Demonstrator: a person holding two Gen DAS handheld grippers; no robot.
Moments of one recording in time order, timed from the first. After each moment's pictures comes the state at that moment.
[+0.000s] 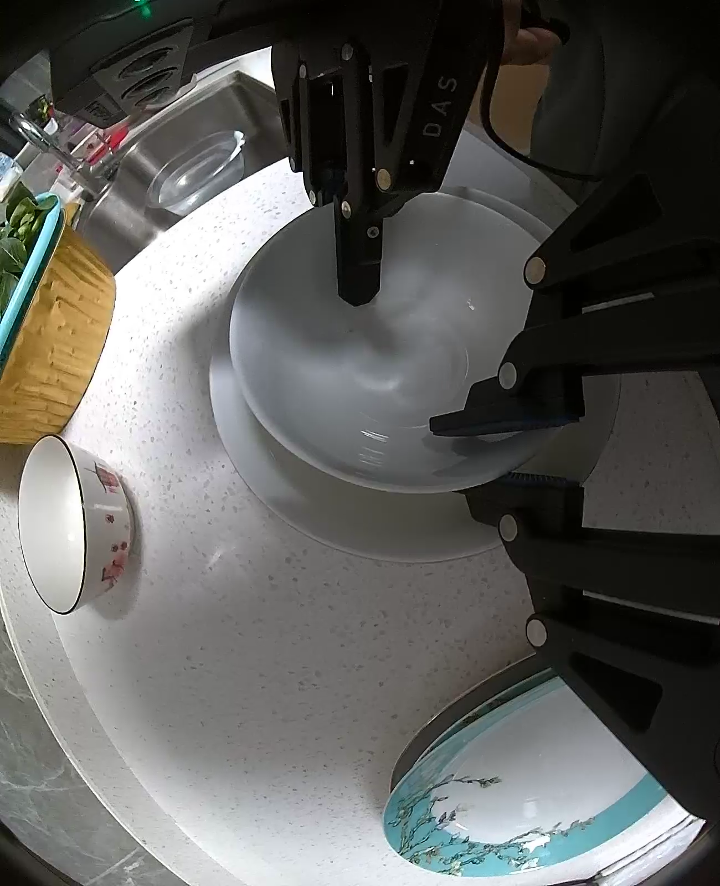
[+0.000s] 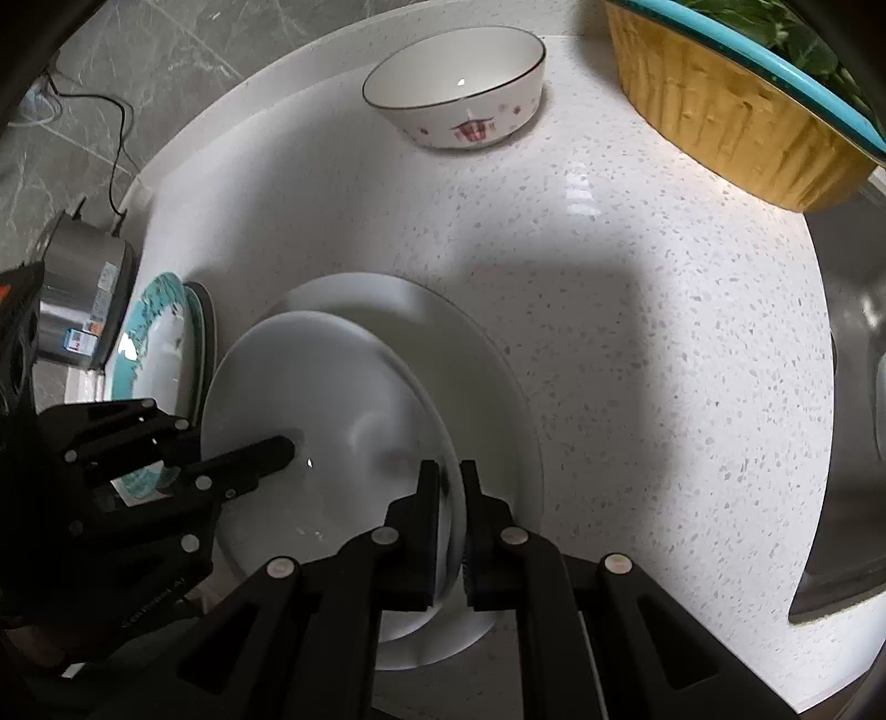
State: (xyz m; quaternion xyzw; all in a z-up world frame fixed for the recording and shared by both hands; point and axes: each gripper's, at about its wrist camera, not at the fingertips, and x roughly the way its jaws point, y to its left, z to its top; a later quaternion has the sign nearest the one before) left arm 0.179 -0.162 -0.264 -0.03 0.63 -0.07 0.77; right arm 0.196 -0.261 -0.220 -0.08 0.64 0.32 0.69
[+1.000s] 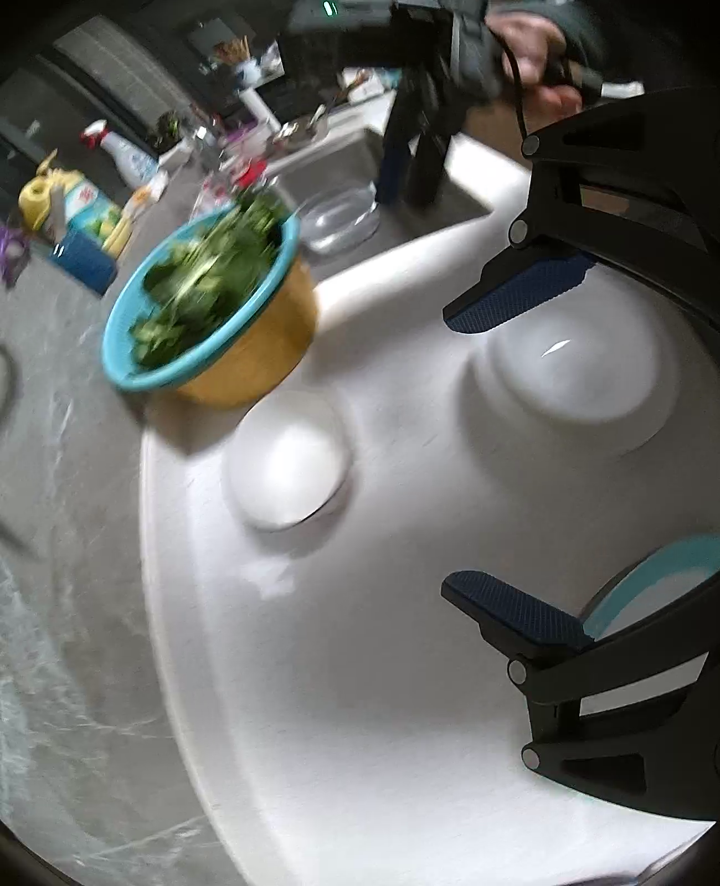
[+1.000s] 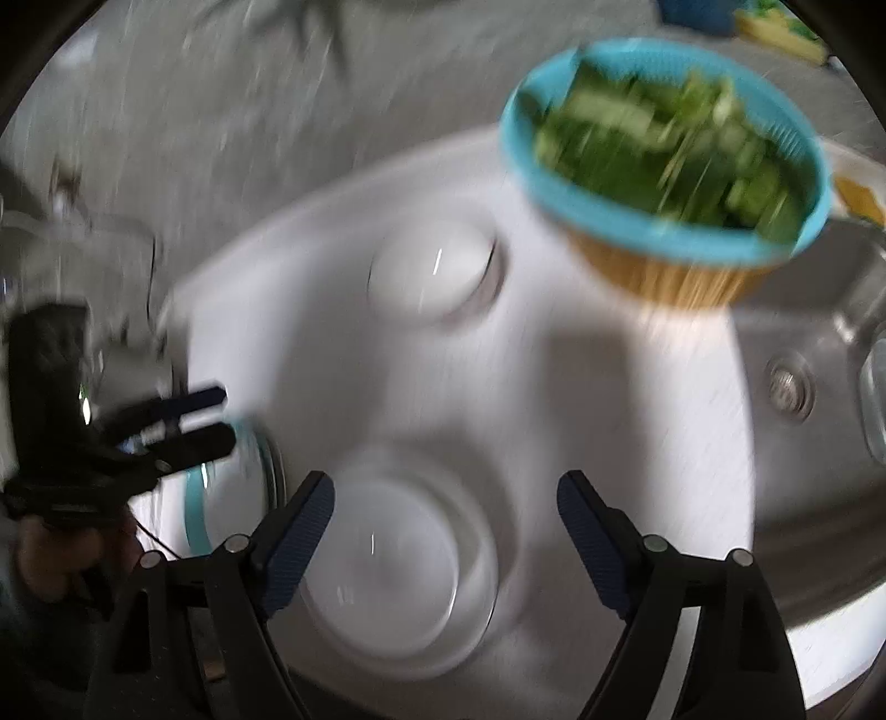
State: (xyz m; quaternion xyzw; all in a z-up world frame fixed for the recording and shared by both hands) left arm 0.263 -0.070 -0.154 -0.13 0.55 -0.08 0.82; right arm 0.256 -0.315 -0.118 0.04 0.55 0.31 0.77
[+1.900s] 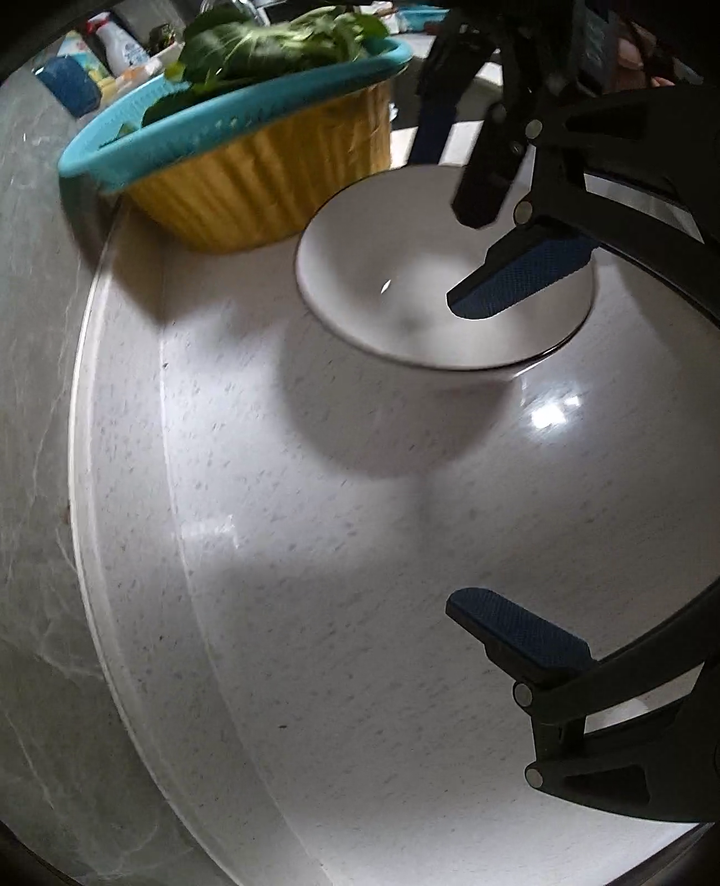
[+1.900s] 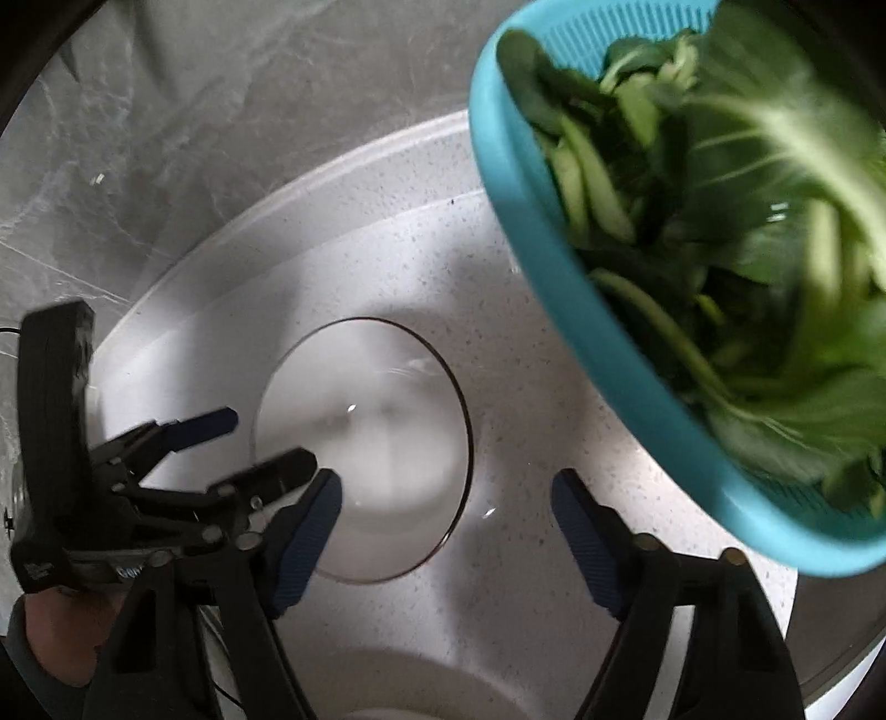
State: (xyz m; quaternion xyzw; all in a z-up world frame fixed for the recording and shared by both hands) left arm 0.437 -0.029 -0.283 -0.10 0.63 -0.04 0.77; right arm 0.376 -0.214 -0.201 0.02 0.63 0.22 0.74
